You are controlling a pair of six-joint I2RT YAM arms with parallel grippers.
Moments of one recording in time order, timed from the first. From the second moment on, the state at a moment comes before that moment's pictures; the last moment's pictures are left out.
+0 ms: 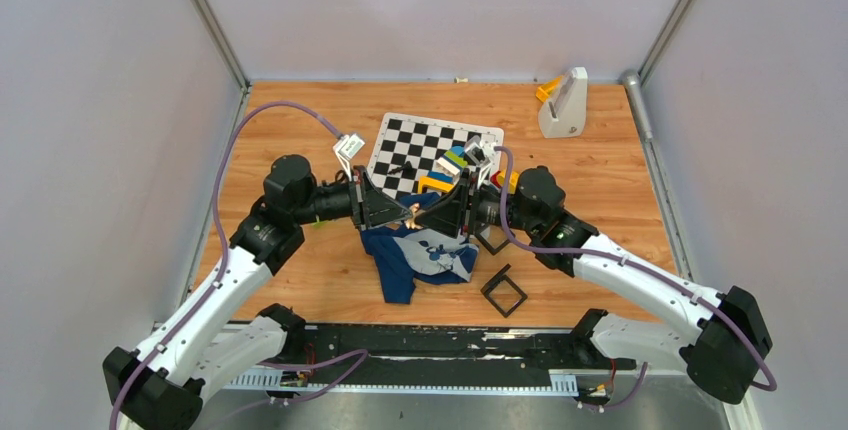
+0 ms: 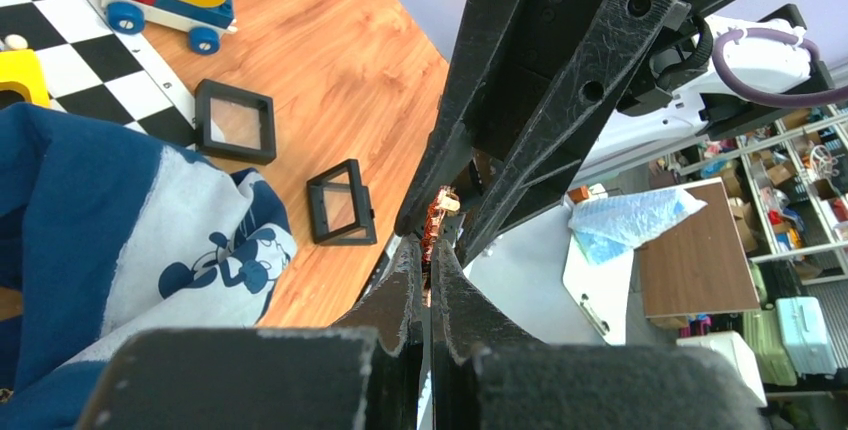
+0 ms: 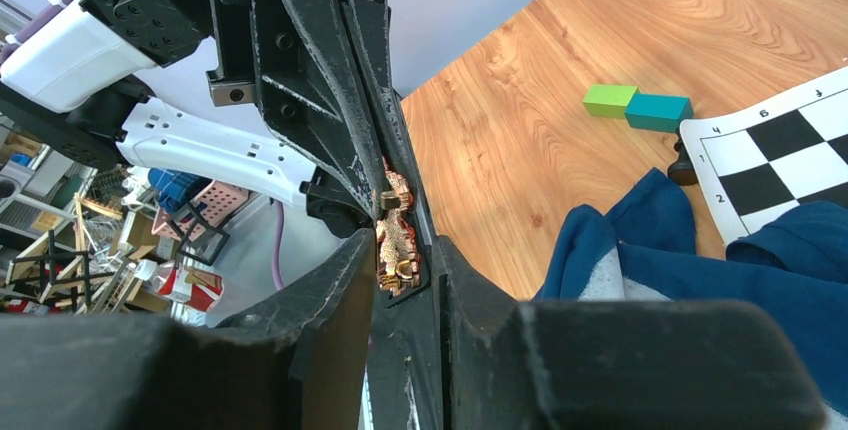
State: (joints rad) left arm -0.50 0.87 0.80 -0.11 0.78 -0.66; right arm 0.80 1.09 0.76 0.33 -0.54 0.61
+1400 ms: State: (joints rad) left arm -0.70 1.01 0.77 -0.30 0.46 -0.55; right arm 0.74 0.89 0.69 0.00 -0.23 0.64
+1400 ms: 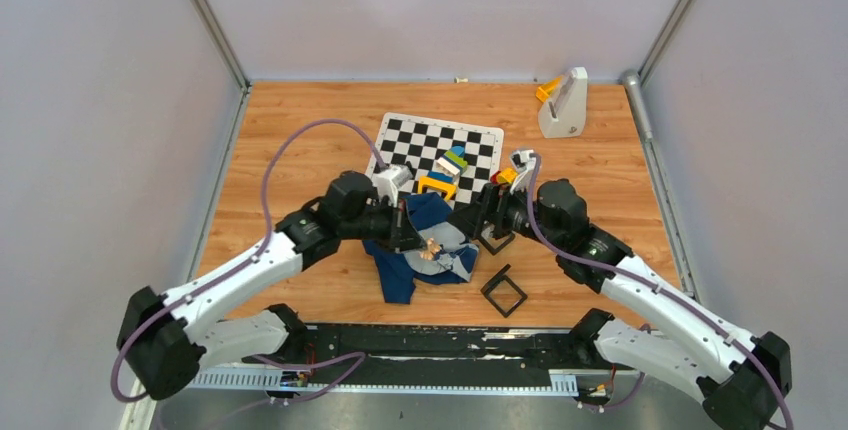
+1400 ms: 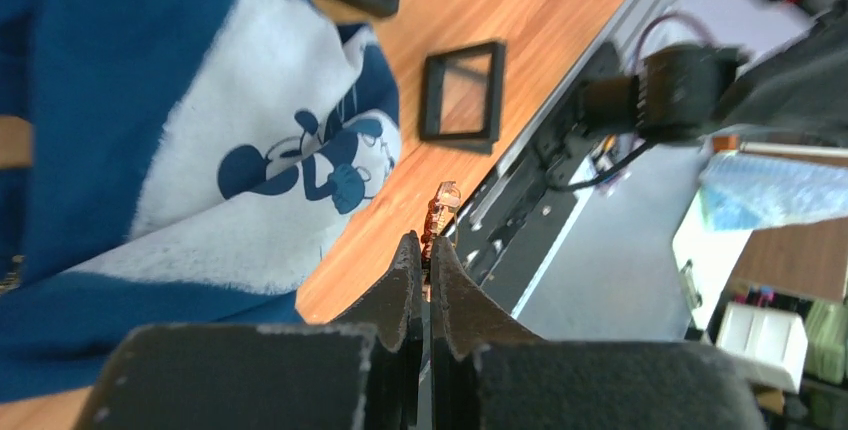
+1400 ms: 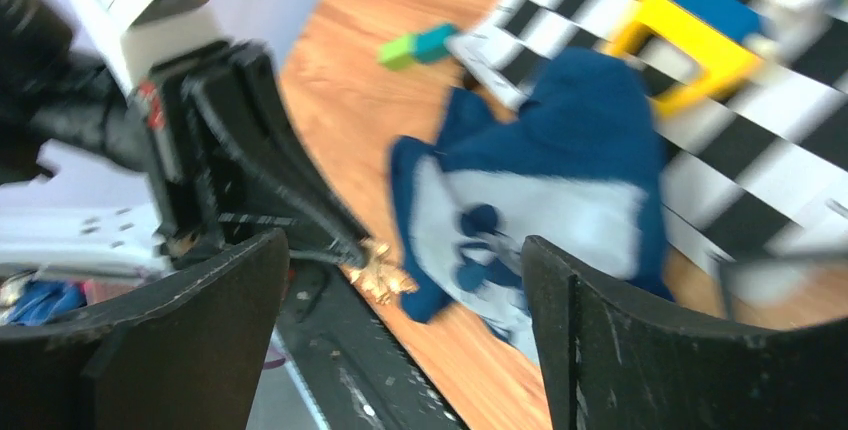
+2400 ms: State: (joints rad) left arm -0.42 1.19 0.67 -0.23 0.02 -0.47; right arm 0.82 1.01 0.70 -0.81 0.02 1.25
